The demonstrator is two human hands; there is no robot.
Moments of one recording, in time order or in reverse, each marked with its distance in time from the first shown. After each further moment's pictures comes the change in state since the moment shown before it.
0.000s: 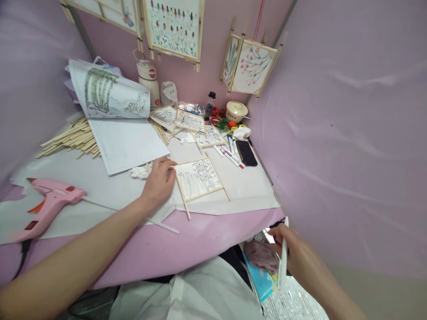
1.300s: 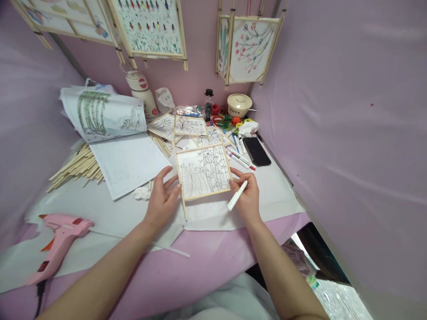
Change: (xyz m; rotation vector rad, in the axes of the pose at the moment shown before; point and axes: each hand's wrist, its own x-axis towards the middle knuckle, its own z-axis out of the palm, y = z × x) left_hand -0.003 0.003 -0.006 -0.533 -0.090 -0.129; right_hand 0.153 -0.141 0.094 1.260 0.258 -0.066
